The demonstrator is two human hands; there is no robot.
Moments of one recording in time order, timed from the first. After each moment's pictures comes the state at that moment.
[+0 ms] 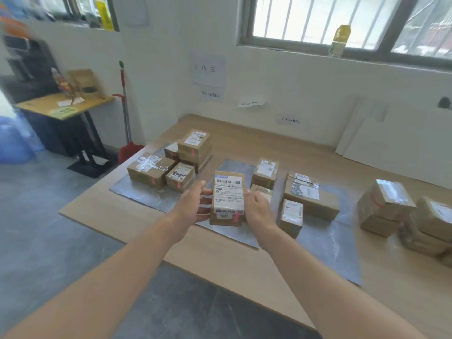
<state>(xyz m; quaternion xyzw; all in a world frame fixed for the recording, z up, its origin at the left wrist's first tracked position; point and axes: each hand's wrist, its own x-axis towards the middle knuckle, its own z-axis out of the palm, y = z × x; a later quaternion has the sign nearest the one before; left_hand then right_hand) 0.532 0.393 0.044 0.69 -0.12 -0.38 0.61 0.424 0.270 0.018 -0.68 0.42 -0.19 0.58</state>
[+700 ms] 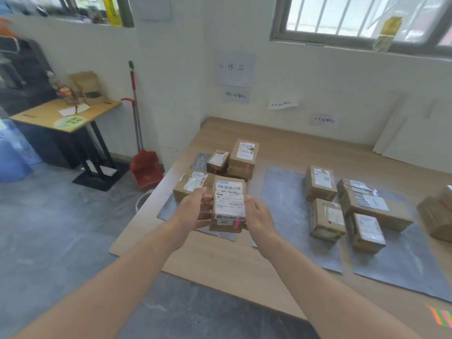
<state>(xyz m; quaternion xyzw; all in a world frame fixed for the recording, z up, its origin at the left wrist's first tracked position) 0.846 0.515 0.037 0.71 -0.14 -0.40 0.57 0.727 0.402 -0.005 -0.62 0.46 -0.20 0.61</state>
